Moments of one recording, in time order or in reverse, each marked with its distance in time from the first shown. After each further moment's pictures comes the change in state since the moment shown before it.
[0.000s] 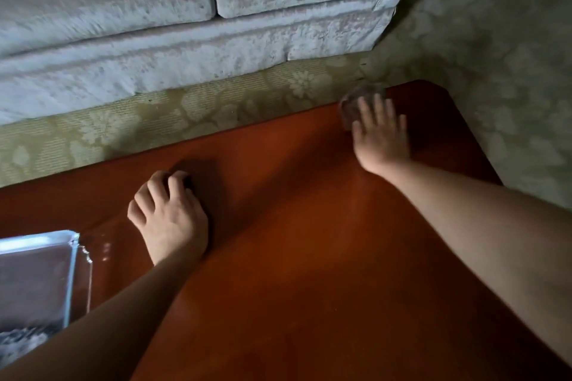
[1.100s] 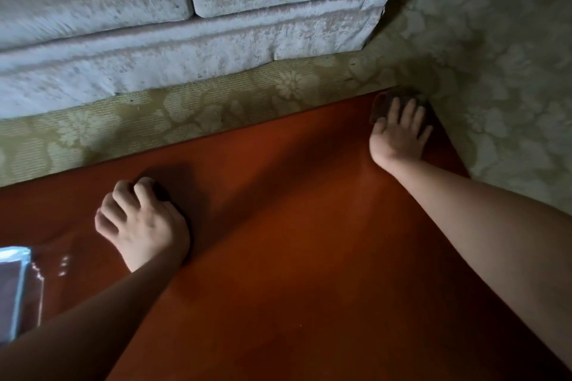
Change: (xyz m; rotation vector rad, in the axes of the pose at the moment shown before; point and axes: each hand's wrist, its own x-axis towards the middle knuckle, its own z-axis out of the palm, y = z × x) left_hand -0.004 0.023 0.024 0.110 0.190 -0.093; right_hand 0.027 0.059 -0.021 0.101 -0.050 0.317
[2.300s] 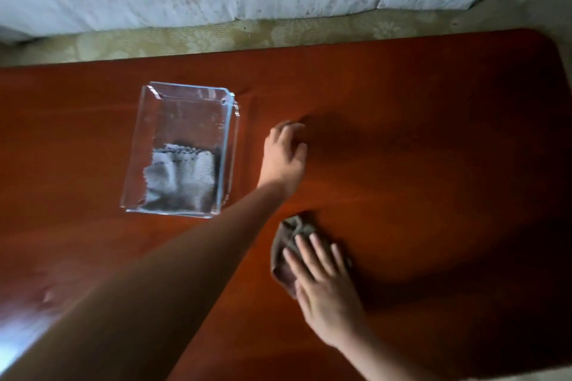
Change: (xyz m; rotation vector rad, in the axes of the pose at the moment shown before) left_hand -0.075 -0.108 -0.110 -0.801 -0.589 0.071; right_hand -0.550 -0.017 0.138 -0.017 -0.217 -1.037
